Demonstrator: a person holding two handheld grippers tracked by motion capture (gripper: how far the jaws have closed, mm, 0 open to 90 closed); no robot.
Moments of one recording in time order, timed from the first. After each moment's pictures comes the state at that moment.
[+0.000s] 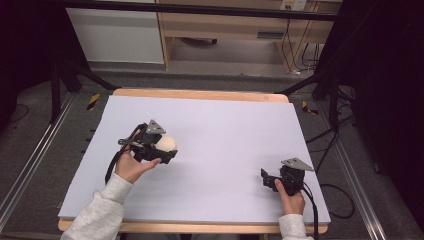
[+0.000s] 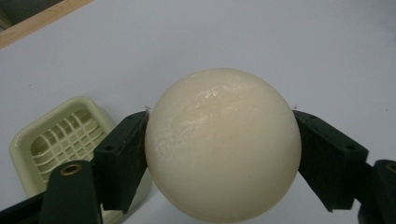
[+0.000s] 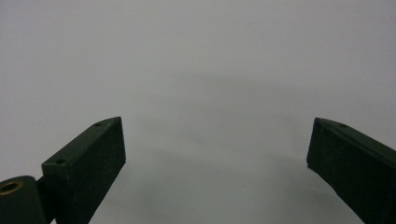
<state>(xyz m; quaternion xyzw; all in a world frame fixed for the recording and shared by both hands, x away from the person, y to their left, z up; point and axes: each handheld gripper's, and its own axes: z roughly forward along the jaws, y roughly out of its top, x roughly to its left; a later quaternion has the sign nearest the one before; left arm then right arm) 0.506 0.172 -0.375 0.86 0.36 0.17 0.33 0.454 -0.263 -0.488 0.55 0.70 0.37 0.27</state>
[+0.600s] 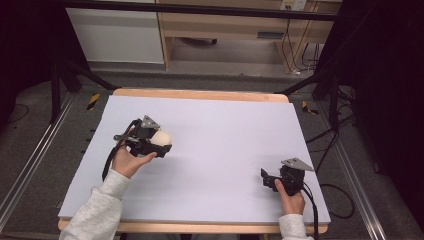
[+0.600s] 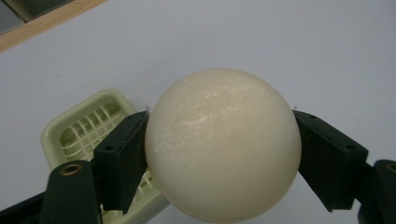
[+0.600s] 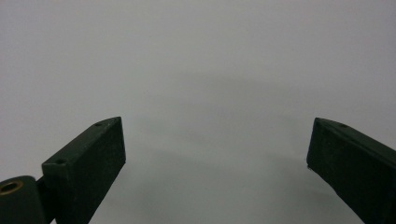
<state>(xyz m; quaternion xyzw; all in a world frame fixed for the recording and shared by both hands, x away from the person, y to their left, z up) 0.523 0.186 -0.380 0.84 0.39 0.18 0.32 0.454 -0.263 -0.488 0.55 0.70 0.37 0.27</state>
